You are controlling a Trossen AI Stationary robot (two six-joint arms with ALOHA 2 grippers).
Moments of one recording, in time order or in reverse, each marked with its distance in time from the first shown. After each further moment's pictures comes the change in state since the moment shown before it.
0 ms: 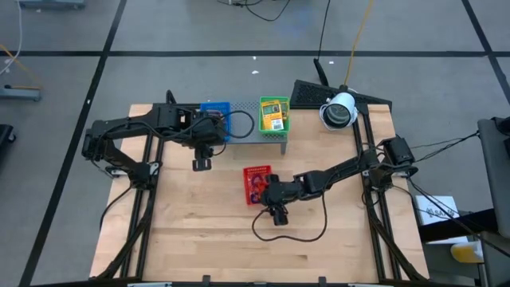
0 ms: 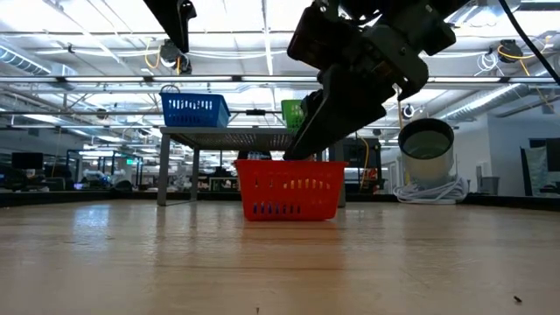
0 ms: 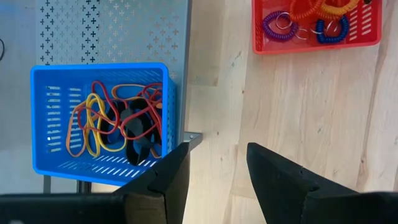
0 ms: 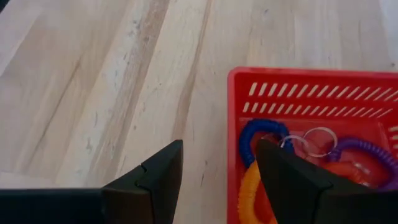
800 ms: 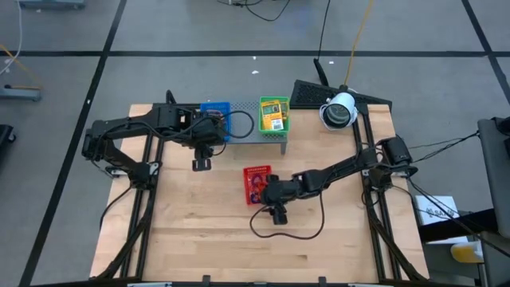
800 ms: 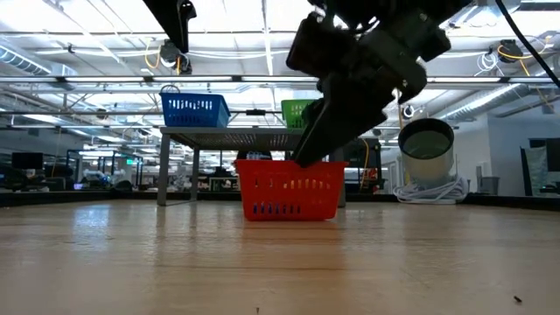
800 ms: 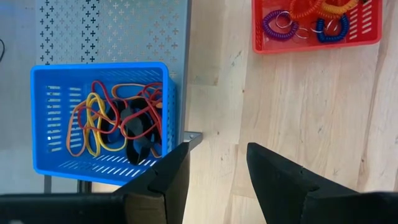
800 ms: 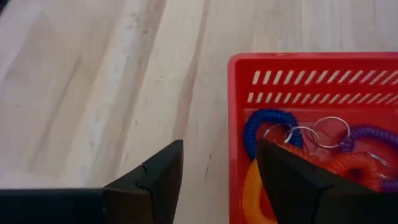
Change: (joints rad) left arm 0.000 0.000 0.000 -0.002 0.000 0.002; right arm -0.018 0.018 0.000 -0.016 -0.050 0.034
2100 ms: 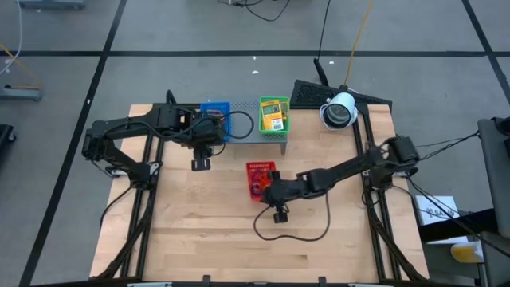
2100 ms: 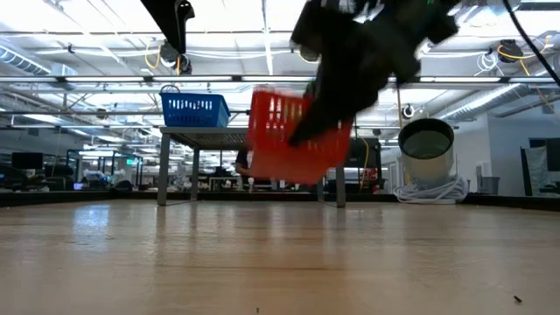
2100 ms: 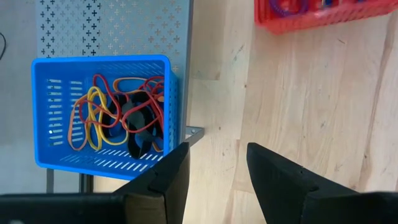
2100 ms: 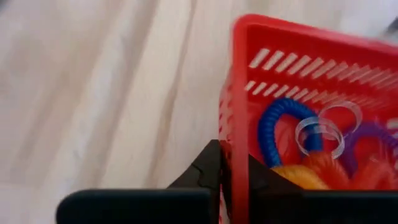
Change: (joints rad) left arm 0.000 0.000 0.000 -0.019 -0.008 -0.008; right arm 0.017 -0.048 -0.001 -0.002 0.111 -0.054
